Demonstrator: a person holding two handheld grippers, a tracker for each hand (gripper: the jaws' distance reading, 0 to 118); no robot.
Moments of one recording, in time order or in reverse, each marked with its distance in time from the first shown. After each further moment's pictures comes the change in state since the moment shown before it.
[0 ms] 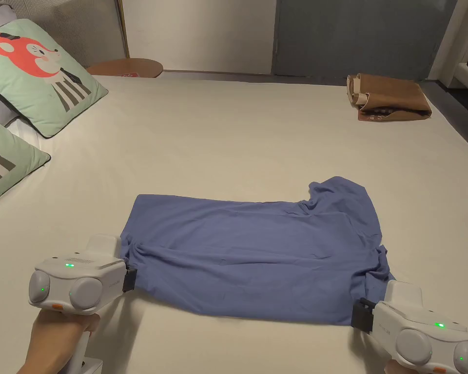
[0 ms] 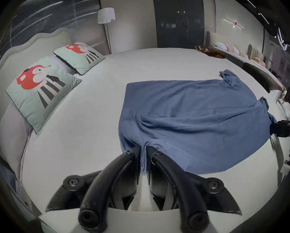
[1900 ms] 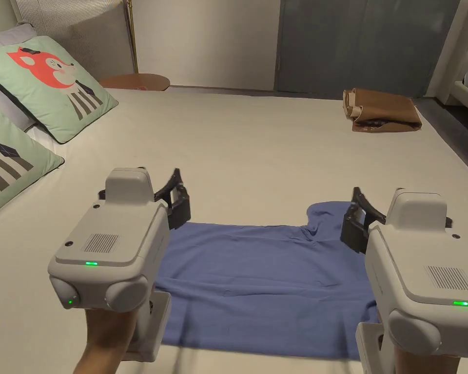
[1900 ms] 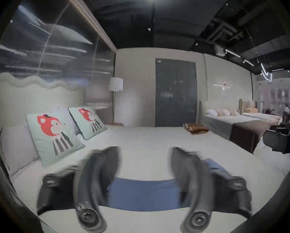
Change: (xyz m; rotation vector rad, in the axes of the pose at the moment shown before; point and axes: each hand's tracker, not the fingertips) left arm 0.085 0.017 0.174 0.735 -0.013 0.118; right arm -0.056 0.051 0.210 0.708 0.024 0.132
